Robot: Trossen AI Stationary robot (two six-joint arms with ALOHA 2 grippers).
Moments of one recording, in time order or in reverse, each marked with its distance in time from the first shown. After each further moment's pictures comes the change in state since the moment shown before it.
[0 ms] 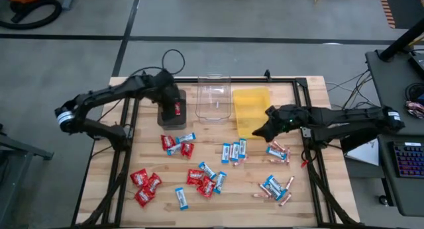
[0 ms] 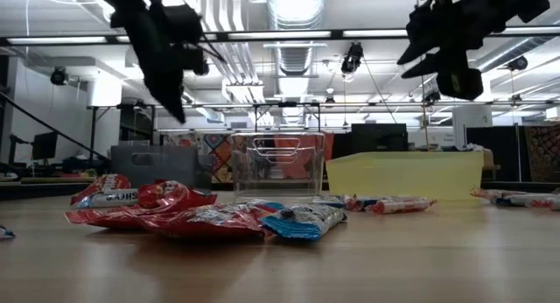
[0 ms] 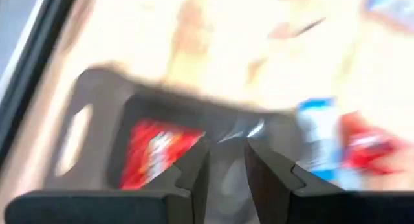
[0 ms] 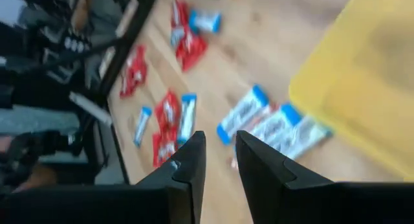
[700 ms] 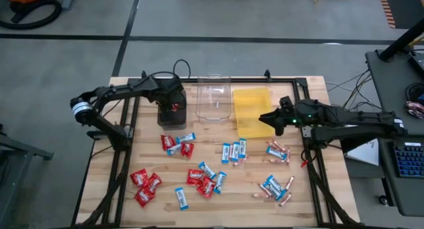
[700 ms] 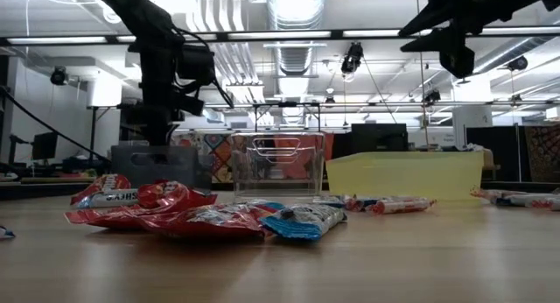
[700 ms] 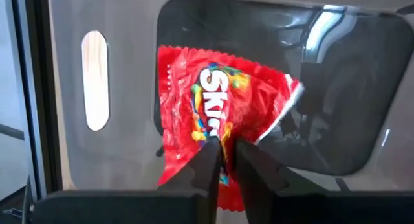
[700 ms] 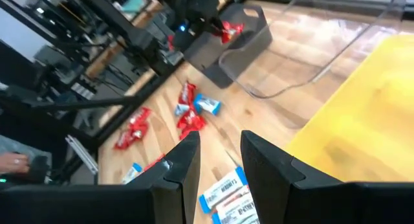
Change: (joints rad) left arm 0.011 0.244 -0.017 -0.055 -0.355 0.206; right arm -0.054 -0.225 -0.016 0.029 0.205 -0.264
